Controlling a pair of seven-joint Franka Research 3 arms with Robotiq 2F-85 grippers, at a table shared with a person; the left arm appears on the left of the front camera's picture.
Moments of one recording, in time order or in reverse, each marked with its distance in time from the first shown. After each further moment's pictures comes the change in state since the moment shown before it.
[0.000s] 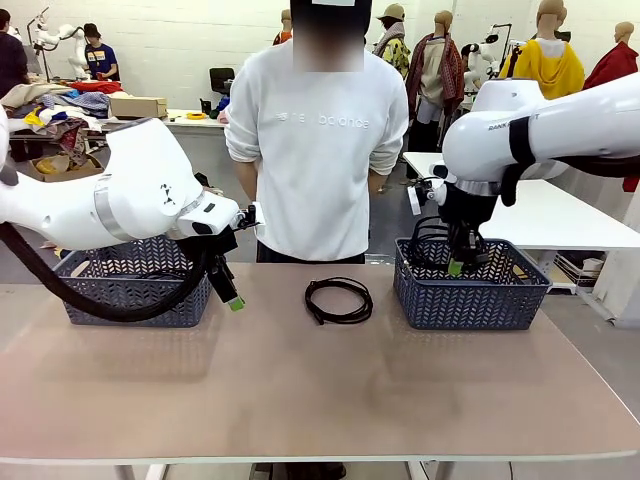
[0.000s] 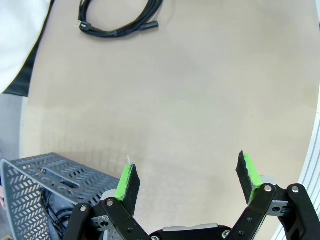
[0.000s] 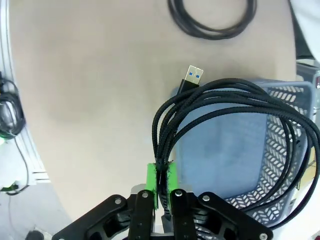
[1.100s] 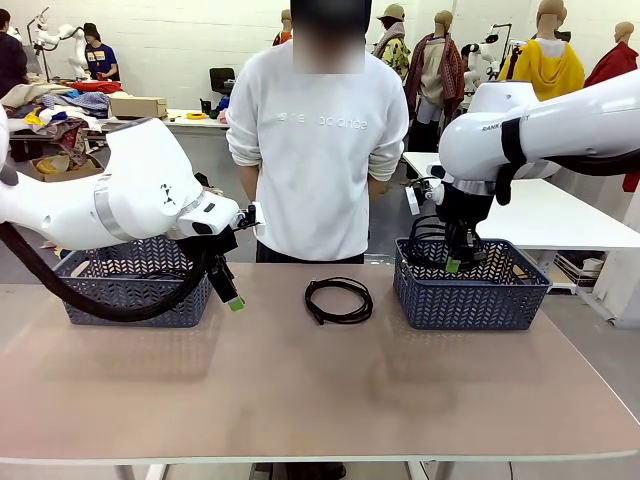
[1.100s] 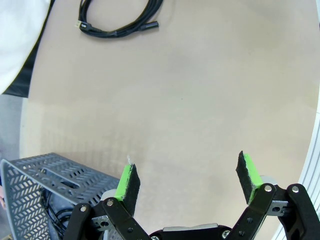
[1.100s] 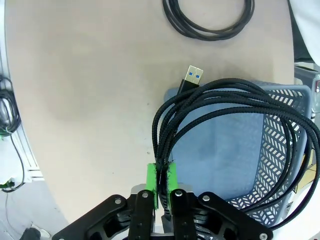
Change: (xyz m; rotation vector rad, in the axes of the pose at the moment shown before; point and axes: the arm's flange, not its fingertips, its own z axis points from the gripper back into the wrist) left arm 0.000 0.000 0.000 0.000 0.000 0.000; right arm 0.001 -0.007 -0.006 0.007 0.005 0.016
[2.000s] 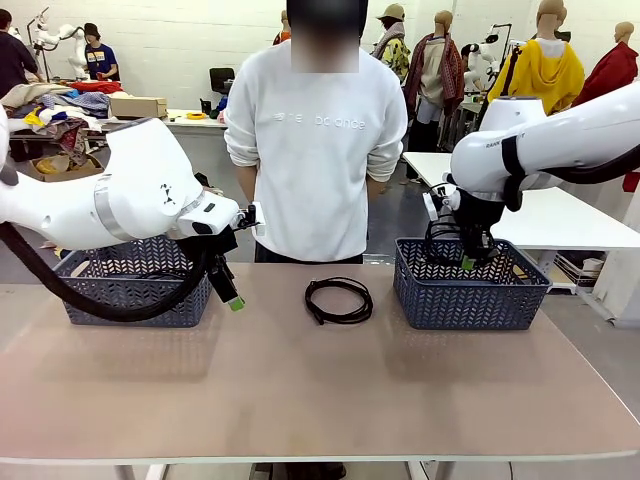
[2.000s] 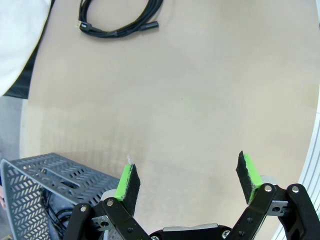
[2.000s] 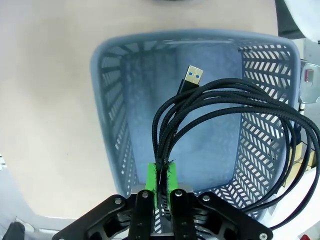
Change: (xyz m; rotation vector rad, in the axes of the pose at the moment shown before) left arm 0.000 0.000 0.000 0.000 0.000 0.000; right arm -0.047 -0.054 -0.030 -0.060 0.034 0.034
